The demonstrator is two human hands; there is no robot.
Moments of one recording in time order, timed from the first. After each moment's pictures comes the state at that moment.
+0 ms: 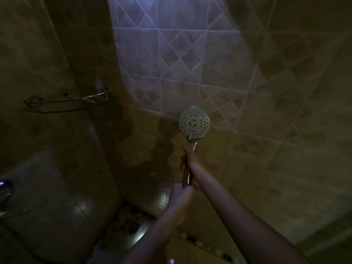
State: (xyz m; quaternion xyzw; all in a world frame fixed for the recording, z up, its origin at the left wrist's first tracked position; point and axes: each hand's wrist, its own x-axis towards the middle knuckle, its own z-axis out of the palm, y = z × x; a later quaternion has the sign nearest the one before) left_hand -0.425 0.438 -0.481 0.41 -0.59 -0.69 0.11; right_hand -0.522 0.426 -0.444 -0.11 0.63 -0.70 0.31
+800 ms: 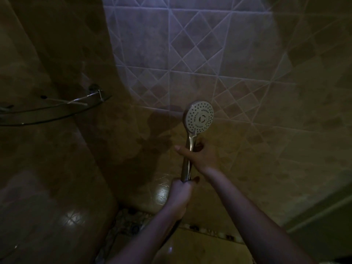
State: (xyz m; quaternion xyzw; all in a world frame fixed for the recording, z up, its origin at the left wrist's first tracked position) left_hand -0.405 0.326 -0.501 0.36 -0.59 -0.72 0.02; right_hand -0.511 0.370 -0.450 -0.21 0.74 -0.62 0.10
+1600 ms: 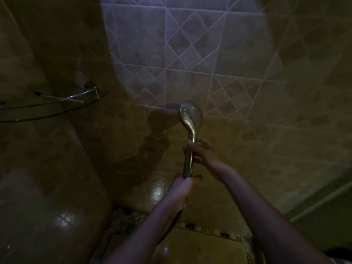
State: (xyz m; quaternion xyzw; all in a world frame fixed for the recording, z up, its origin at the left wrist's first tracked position) left_hand -0.408 0.331 -0.493 0.31 -0.60 -0.74 -0.04; right_hand -0.517 0.399 -0.444 -0.21 0.65 -0.68 0.28
